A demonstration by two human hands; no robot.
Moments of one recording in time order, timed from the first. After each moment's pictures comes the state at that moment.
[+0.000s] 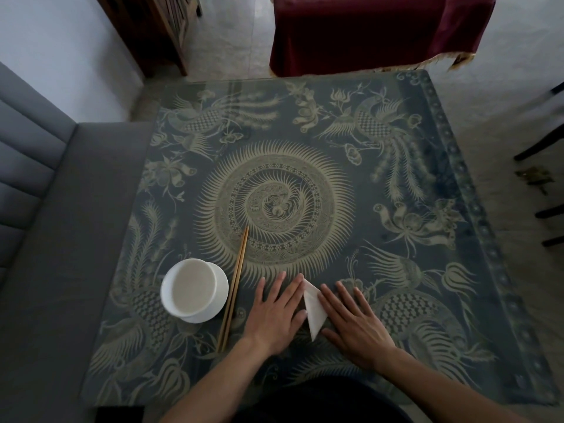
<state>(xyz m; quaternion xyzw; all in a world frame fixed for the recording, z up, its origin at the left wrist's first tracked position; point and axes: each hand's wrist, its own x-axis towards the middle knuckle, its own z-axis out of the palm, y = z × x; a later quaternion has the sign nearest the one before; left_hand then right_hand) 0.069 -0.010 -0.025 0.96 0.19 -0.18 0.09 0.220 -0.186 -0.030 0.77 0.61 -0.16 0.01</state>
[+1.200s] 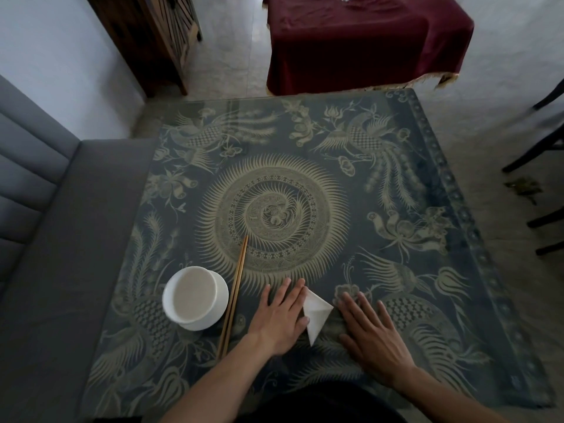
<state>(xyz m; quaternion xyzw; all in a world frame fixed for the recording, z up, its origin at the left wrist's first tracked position) 0.081 -0.009 -0.017 0.96 0.15 -0.21 0.11 0.225 -0.219 -0.022 0.82 0.54 -0.16 0.00</state>
